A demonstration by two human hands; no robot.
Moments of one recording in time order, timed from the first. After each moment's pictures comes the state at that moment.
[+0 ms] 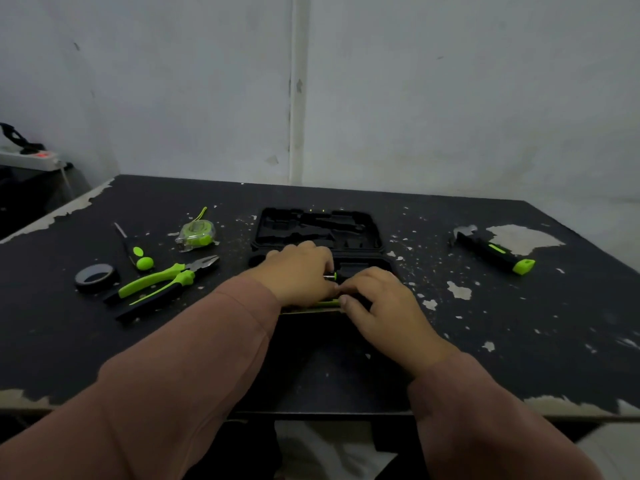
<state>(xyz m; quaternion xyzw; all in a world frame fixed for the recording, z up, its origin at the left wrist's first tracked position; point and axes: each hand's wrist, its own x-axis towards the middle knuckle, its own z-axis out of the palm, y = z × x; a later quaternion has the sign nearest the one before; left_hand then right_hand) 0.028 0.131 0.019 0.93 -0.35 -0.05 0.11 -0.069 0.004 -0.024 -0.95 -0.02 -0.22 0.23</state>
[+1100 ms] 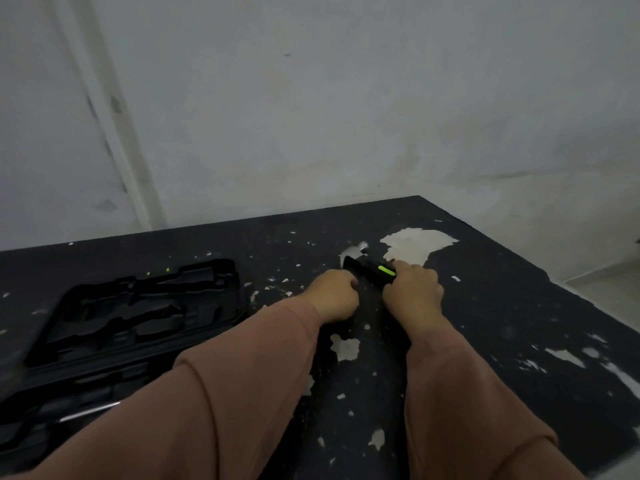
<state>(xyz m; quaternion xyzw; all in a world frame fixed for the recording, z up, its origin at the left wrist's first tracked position) 0.043 -0.162 -0.012 0.87 -0.40 -0.20 0.22 -0.034 -0.270 -0.037 -0.86 0.46 -0.13 0.15</state>
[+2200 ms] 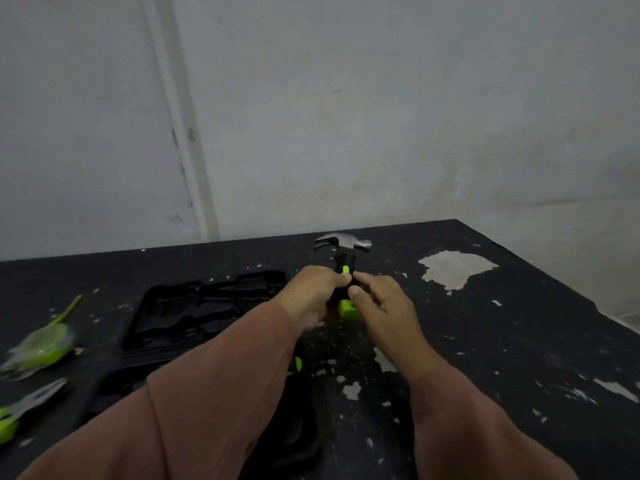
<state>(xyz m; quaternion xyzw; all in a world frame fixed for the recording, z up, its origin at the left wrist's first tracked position) 0.072 -0.088 0.018 0.68 -0.14 -0.33 0.64 -0.025 -0.166 -0.016 -0.84 0.15 -0.34 0.40</state>
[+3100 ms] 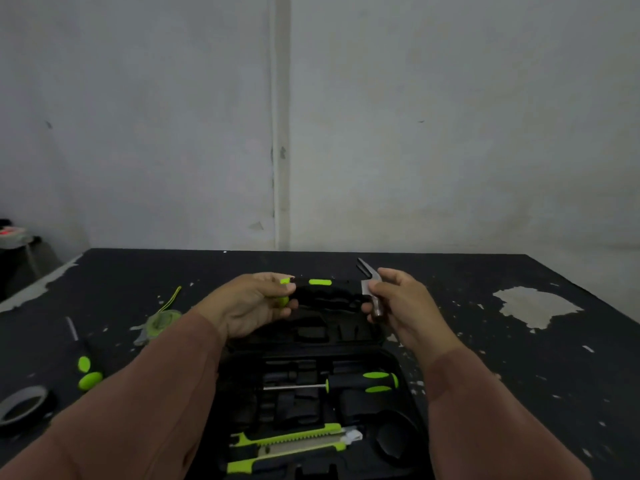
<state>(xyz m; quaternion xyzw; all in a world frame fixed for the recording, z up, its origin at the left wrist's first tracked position) 0.161 0.117 0.034 0.59 -0.13 -0.33 0.72 0.062 -0.087 0.022 -0.62 0.19 -0.18 0.74</state>
